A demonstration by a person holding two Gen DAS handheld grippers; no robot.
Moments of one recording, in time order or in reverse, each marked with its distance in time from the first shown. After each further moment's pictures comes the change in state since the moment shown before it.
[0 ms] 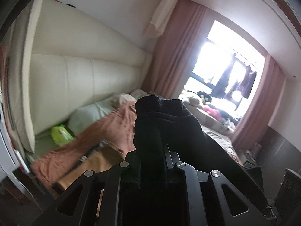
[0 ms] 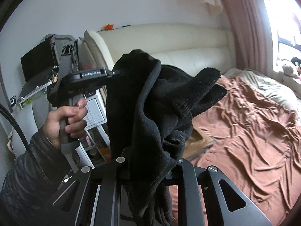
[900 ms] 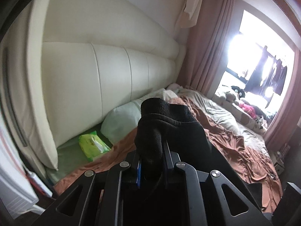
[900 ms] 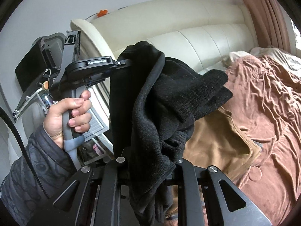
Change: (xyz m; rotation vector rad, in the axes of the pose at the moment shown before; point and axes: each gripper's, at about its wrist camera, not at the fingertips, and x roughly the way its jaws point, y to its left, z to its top) left arm 0.112 0.116 0.029 -0.001 0.070 0.221; right arm 0.172 -0.089 0.006 0.095 0.067 0.179
